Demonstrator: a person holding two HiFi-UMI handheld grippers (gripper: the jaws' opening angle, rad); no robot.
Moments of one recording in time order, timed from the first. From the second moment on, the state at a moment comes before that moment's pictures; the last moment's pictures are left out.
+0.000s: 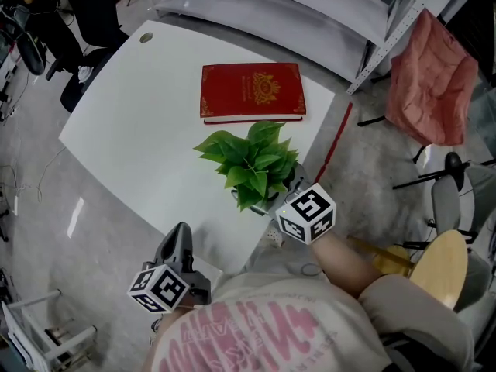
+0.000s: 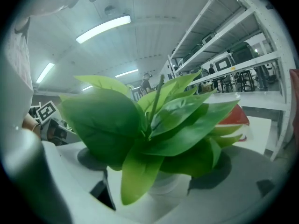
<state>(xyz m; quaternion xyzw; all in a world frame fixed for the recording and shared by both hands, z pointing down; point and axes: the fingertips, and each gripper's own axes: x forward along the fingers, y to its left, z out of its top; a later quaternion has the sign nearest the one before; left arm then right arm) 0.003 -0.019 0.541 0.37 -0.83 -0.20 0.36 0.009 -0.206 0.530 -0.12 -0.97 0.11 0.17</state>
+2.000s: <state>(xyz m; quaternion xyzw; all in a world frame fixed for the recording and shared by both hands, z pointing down) -0.015 0.008 0.435 0.52 -0.79 -0.20 0.26 0.074 -0.124 0.412 0.00 -0.99 0.06 0.12</state>
